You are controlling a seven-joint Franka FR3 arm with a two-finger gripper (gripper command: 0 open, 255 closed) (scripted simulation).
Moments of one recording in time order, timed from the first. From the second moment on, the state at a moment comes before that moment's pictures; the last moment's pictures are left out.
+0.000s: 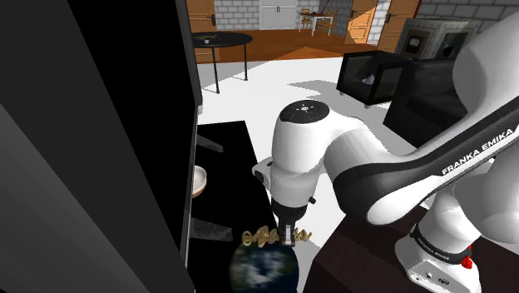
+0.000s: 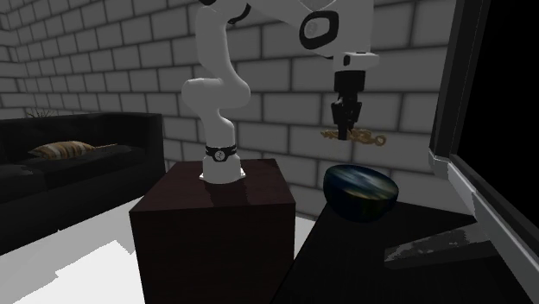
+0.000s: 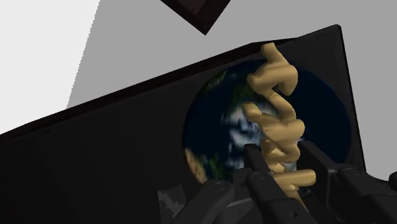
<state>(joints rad) 0.44 -0.19 0.45 -2.39 0.08 2.23 0.12</state>
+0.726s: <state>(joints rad) 0.46 -0.14 0.49 -2.46 0.06 2.35 0.20</state>
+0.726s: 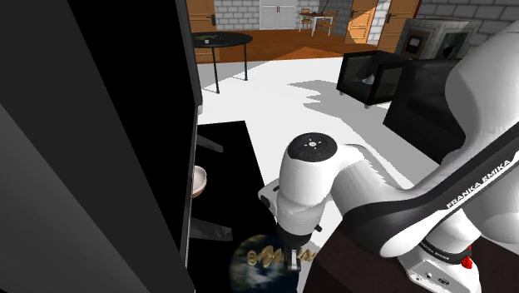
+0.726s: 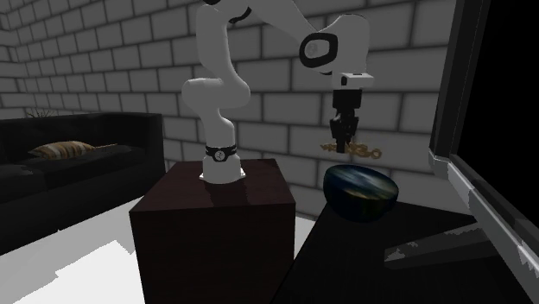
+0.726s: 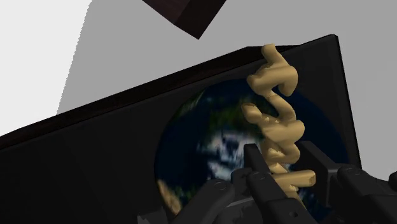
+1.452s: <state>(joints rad) 0.46 -0.07 0.50 -2.48 0.02 2.43 0.23</state>
